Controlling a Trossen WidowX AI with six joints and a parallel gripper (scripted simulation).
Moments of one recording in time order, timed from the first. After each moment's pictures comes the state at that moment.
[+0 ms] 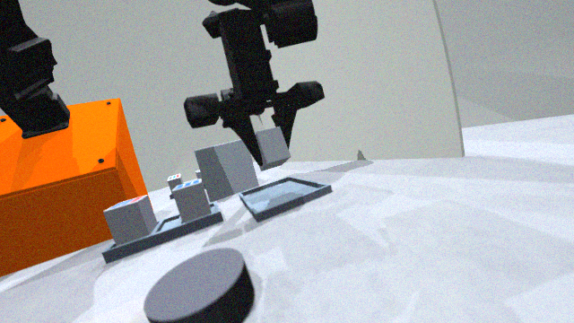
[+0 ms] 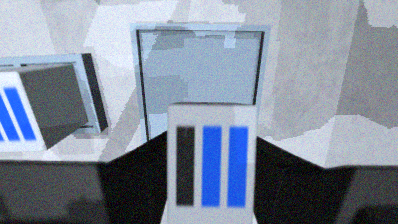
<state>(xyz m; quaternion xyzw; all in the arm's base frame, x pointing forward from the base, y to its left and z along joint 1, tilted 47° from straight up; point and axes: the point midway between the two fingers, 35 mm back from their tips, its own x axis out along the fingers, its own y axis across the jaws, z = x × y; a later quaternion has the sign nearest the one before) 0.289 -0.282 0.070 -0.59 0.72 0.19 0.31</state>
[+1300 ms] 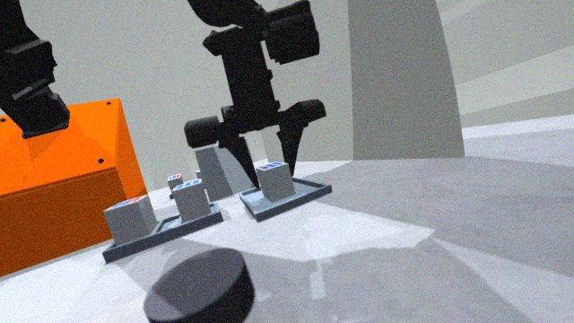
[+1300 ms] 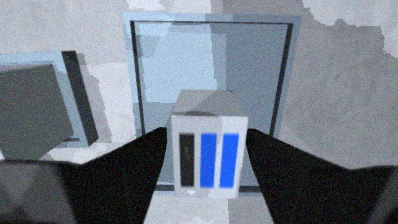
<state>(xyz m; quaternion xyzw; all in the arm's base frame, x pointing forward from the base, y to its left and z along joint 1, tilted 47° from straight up) 0.279 -0.302 0.052 -0.60 0.72 0.19 0.31</state>
